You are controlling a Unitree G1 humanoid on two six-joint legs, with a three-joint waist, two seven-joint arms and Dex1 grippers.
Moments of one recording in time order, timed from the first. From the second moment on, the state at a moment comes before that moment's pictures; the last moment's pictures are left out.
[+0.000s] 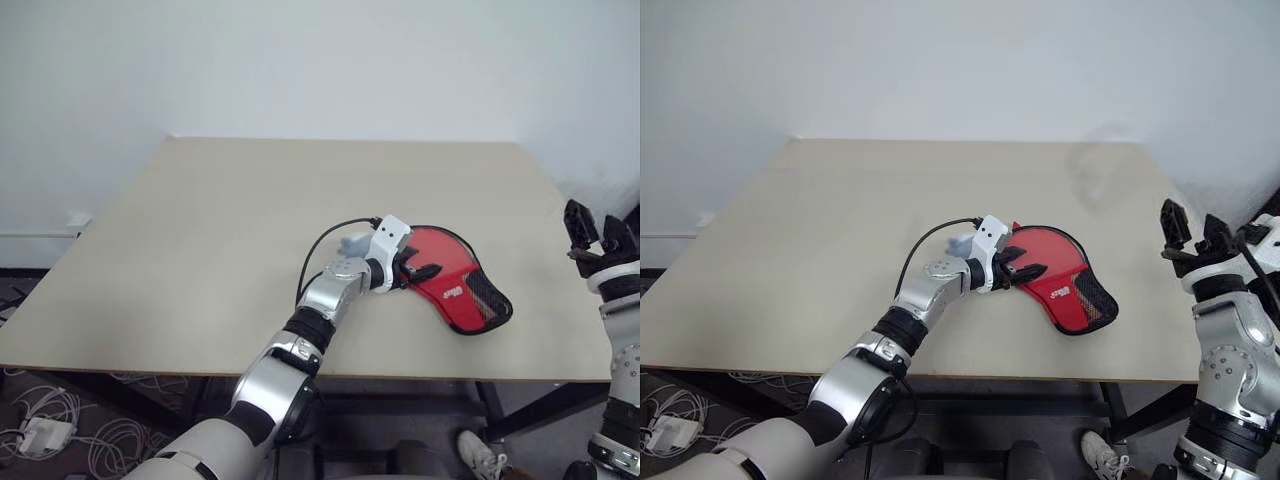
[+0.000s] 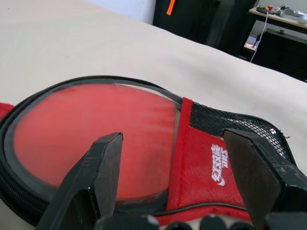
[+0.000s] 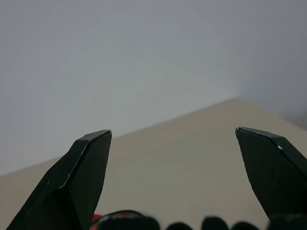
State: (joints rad) left arm -0.84 -0.13 -0.17 0.80 -0.15 0.27 -0.67; right arm -0.18 -0.41 -0.55 -0.14 0.68 0.42 0.28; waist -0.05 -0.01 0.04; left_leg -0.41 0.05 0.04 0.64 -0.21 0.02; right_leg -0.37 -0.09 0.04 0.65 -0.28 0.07
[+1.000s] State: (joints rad) left arm -0.57 0.33 -0.26 0.35 -0.16 0.33 -1.10; right arm -0.04 -0.47 0.03 -0.23 0.31 0.59 0.39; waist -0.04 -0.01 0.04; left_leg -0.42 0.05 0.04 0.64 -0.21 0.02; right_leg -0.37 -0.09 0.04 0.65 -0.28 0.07
